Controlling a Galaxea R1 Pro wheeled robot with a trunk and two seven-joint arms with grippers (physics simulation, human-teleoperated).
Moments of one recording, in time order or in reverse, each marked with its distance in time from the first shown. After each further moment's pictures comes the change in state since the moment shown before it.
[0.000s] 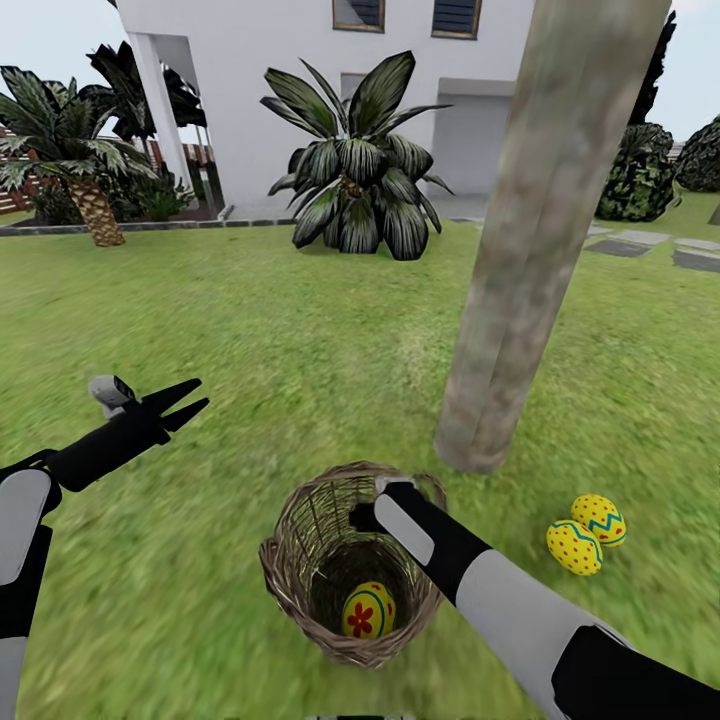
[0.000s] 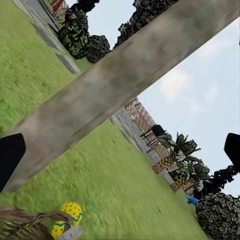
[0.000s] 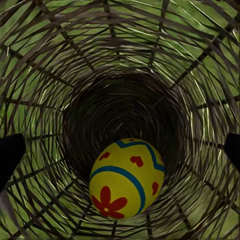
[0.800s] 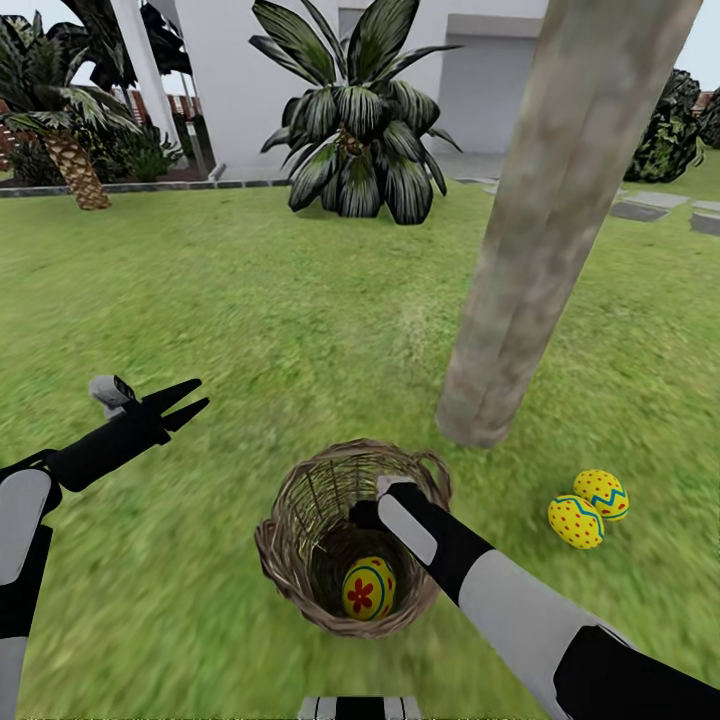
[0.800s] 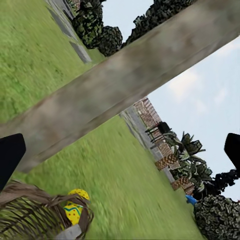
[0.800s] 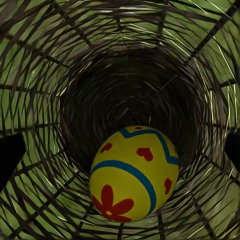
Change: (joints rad) left arm 0.000 0.000 -0.001 0.000 0.000 0.000 0.000; right arm 0.001 -0.009 -0.009 0.008 -0.004 -0.043 0.045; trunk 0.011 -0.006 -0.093
